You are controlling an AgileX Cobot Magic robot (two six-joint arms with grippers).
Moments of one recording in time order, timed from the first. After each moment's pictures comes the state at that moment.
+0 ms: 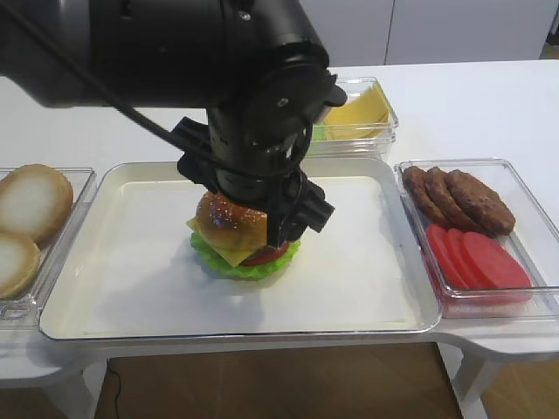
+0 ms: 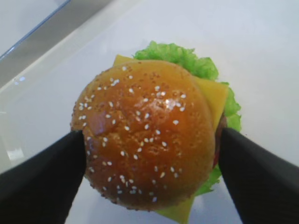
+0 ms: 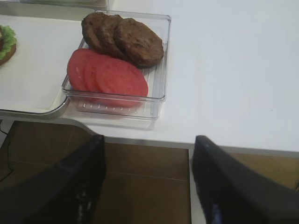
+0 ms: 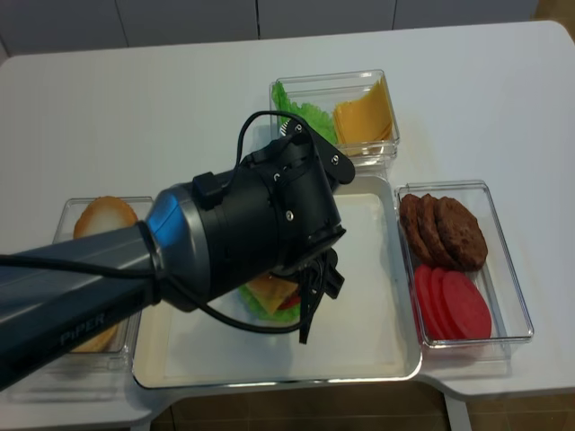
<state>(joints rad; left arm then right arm) -0.93 1.78 -1.44 0.52 1.07 -0.65 0.08 -0.02 -0.49 0.10 1.13 -0.09</state>
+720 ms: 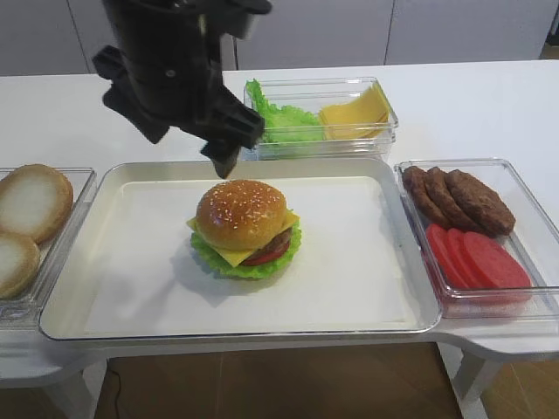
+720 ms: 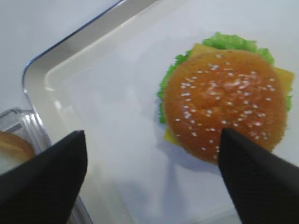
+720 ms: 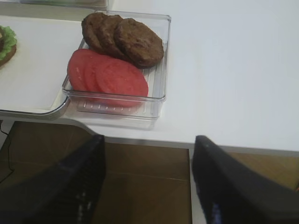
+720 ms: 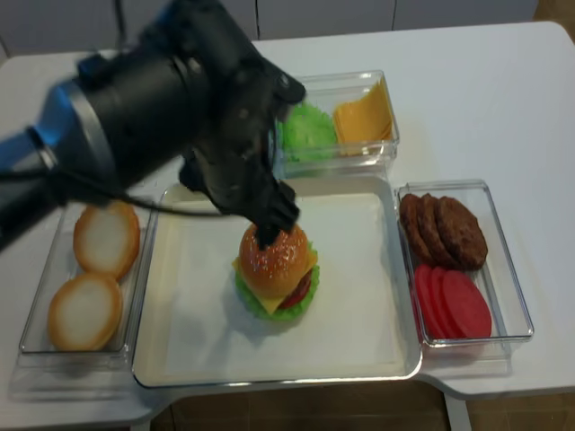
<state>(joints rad) -0.71 1.69 -1.56 0.29 1.23 -0.33 0.08 -0.02 -0.49 0.10 1.13 -0.09</state>
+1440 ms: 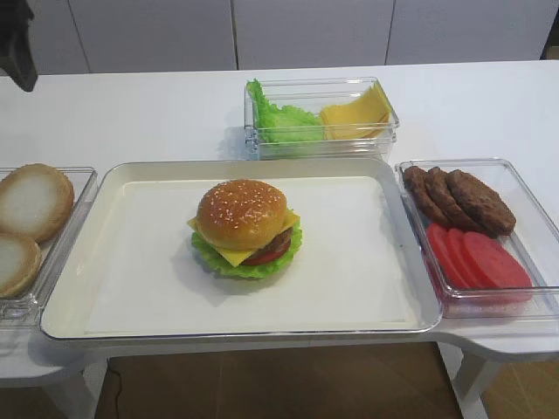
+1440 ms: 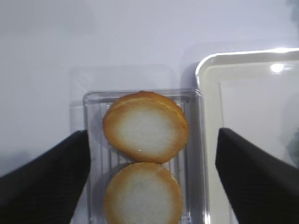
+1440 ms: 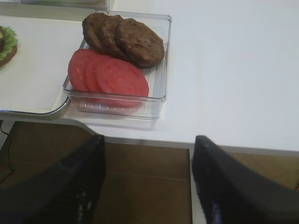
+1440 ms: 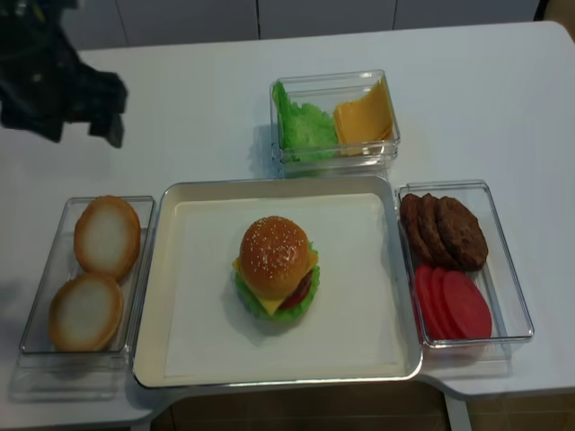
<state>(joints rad) -0.08 1.56 -1.56 0.05 1.24 -0.10 0.08 -0.02 -0.49 0.10 1.13 -0.09</state>
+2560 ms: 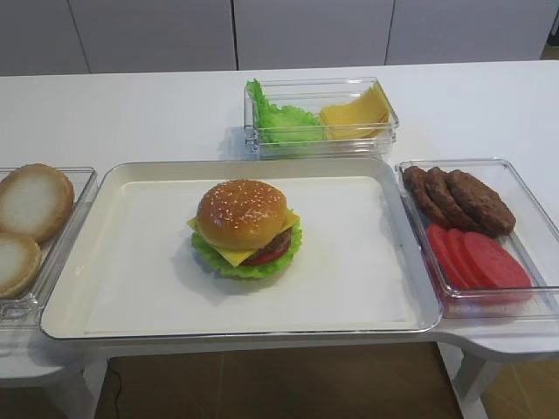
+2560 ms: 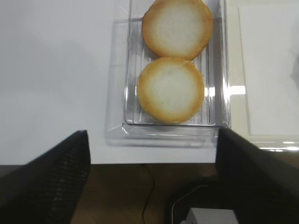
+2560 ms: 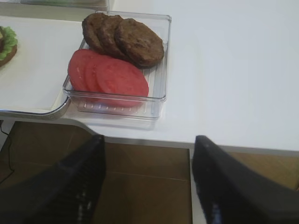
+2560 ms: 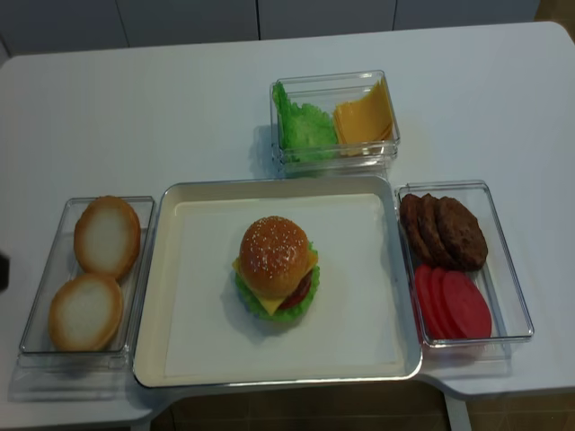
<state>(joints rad) 0.05 0.82 -1.02 0.04 1.26 -0.05 0.08 -0.02 -0.49 0.10 1.13 -0.09</state>
